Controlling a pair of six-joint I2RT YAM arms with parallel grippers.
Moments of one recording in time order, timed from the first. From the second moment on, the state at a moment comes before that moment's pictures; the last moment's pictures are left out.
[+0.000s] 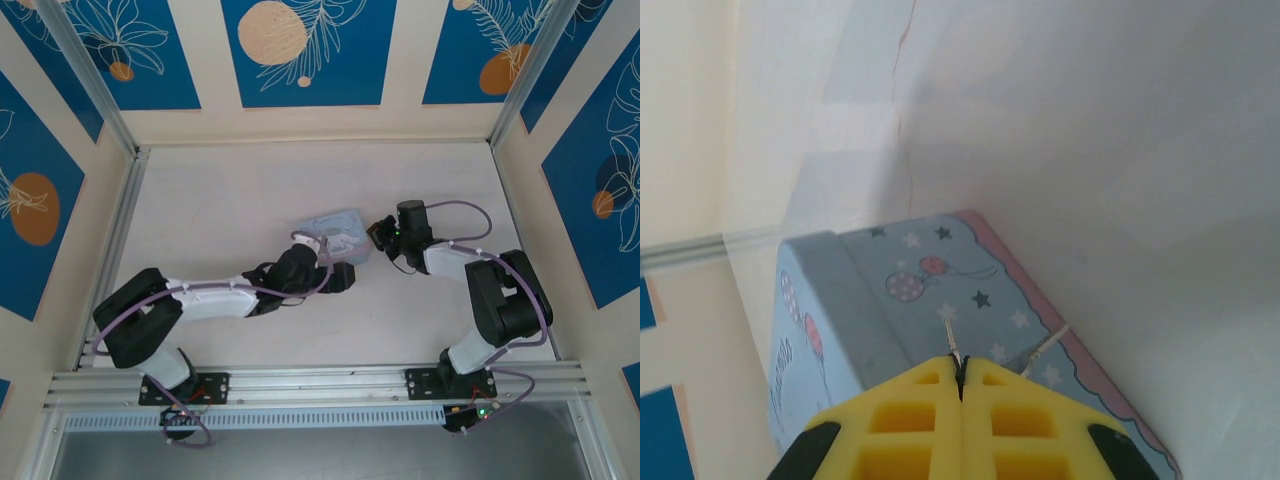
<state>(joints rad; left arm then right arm) -0.94 1.57 0.75 0.23 0.01 -0.81 0.30 1.58 0.70 0.16 -0.28 1.19</state>
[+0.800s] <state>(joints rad) -0.86 1.42 0.61 0.16 0.03 -0.70 0.24 1.44 0.72 0.09 -0.33 1.15</state>
